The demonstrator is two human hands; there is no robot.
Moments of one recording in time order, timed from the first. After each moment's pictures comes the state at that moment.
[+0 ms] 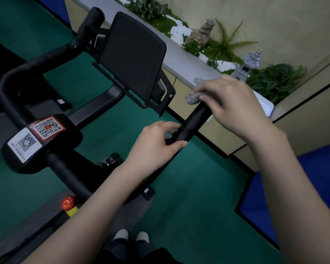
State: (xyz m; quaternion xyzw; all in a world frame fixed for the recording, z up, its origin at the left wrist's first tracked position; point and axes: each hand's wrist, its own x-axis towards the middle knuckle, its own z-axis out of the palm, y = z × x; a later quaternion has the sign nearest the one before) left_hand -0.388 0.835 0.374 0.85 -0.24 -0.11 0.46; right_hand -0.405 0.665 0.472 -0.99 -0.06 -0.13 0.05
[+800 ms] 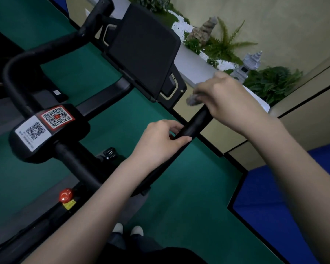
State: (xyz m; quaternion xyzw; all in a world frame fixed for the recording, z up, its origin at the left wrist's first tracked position) left_hand -0.388 0.842 0.373 0.83 -0.20 -0.15 0.49; right_hand -0.386 0.680 0.465 -0.99 -0.12 -0.07 -0.03
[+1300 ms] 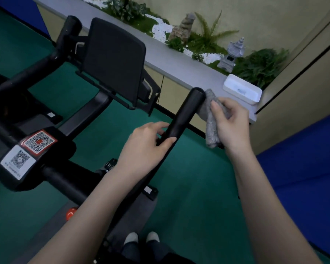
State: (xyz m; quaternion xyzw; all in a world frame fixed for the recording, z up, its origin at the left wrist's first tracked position) left_hand -0.394 0.844 0.383 0.87 -0.27 -0.10 0.41; right_hand -0.445 0.658 0.408 -0.82 0.22 -0.30 0.45
